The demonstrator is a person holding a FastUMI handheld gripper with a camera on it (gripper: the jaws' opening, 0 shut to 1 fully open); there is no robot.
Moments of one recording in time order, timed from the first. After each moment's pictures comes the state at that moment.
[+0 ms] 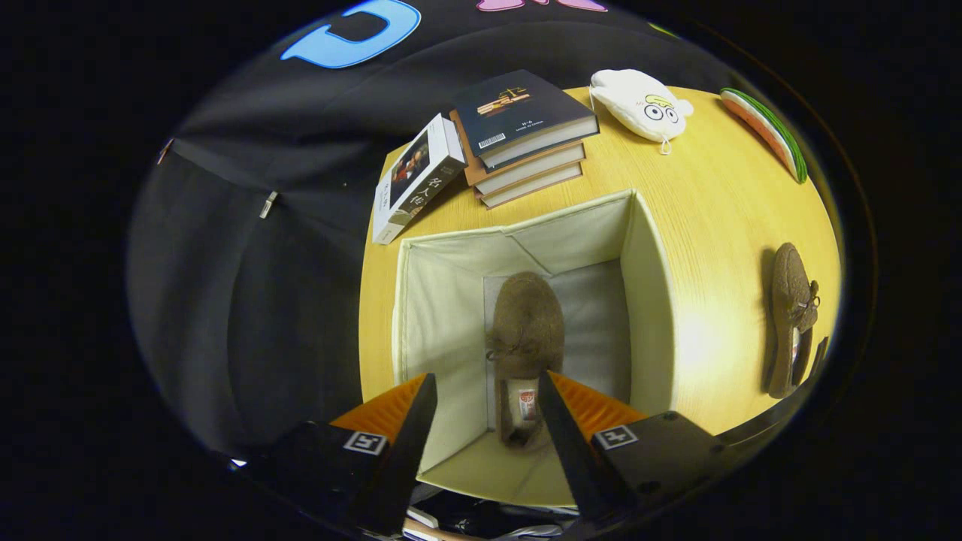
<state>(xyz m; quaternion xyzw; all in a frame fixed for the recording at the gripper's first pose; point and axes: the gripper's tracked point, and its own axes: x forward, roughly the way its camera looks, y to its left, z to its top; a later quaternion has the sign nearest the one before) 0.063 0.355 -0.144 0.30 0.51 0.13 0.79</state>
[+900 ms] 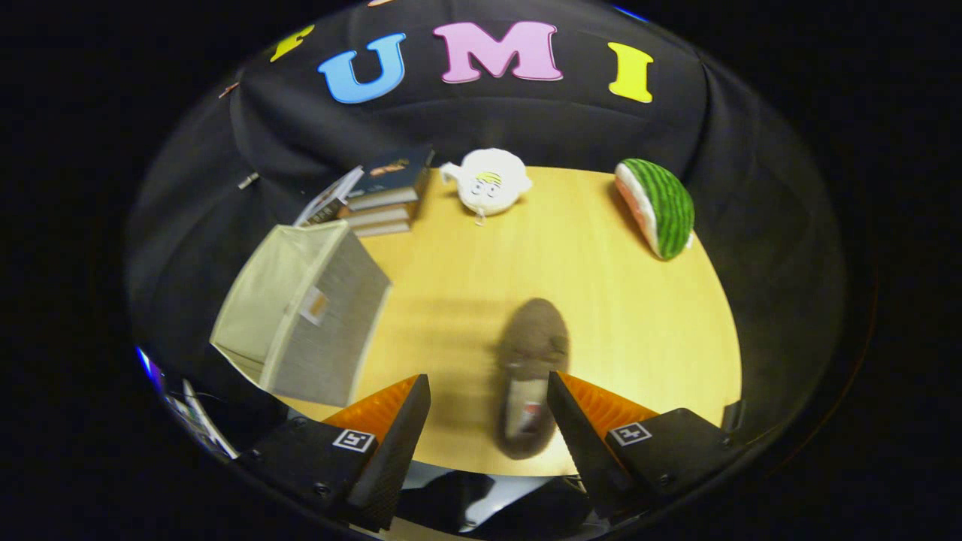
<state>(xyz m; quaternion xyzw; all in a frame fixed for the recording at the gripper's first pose) -0.052 0.005 -0.243 0.07 0.42 0.04 0.90</state>
